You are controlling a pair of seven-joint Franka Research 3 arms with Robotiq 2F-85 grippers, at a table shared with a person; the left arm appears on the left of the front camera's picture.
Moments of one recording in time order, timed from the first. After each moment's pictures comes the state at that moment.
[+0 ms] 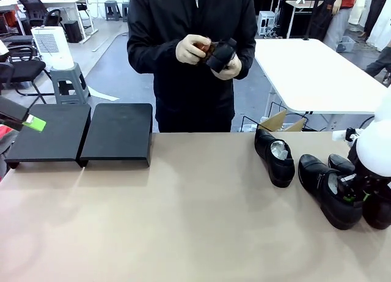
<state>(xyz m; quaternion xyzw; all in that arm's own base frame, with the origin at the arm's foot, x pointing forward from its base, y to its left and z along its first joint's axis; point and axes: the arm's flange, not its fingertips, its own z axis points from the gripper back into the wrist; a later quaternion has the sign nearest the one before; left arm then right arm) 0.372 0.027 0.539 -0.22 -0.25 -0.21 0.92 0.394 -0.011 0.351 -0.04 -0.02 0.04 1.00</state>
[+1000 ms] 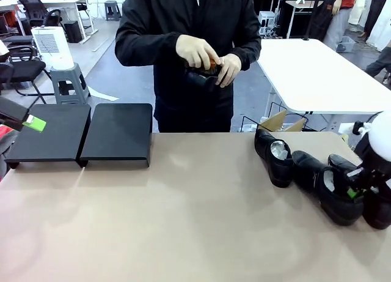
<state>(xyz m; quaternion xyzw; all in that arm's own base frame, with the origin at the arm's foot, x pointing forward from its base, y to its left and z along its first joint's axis) 0.372 0.027 0.539 -0.22 -0.25 -0.21 0.92 0.389 -0.022 0.375 0.02 -0.05 0.05 1.00</state>
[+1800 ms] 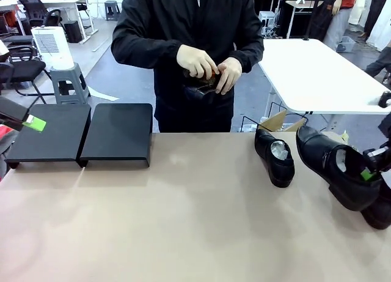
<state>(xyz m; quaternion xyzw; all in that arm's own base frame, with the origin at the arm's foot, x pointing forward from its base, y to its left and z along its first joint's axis) 0.372 0.027 0.539 -0.22 -0.25 -0.21 0.92 0.349 -0.015 0.457 0.04 -0.10 0.05 0.99</state>
